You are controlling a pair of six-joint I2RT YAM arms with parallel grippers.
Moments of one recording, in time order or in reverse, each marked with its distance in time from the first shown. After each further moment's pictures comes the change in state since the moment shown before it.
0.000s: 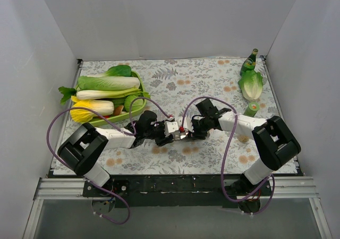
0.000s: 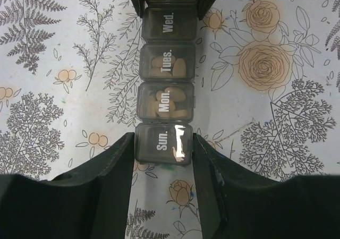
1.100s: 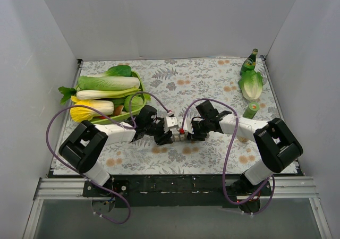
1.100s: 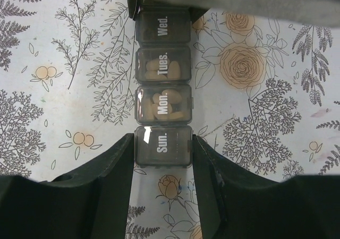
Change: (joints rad) left arm 0.050 0.017 0.091 -0.186 0.132 -0.024; right arm 0.023 -0.031 -0.048 0.057 0.003 0.019
